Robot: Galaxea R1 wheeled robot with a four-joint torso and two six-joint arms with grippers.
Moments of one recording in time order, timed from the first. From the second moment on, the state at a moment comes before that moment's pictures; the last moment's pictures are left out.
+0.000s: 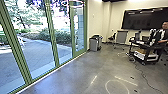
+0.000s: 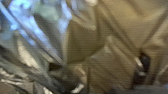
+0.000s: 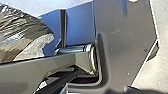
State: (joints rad) left arm 1.48 3.00 -2.69 -0.33 -0.03 0.37; right arm -1.58 3.06 -2.69 0.09 0.00 -0.01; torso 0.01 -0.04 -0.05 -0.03
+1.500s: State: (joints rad) left arm 1.48 3.00 -2.69 -0.33 -0.03 0.37; right arm -1.58 3.06 -2.70 0.09 0.00 -0.01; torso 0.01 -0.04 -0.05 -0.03
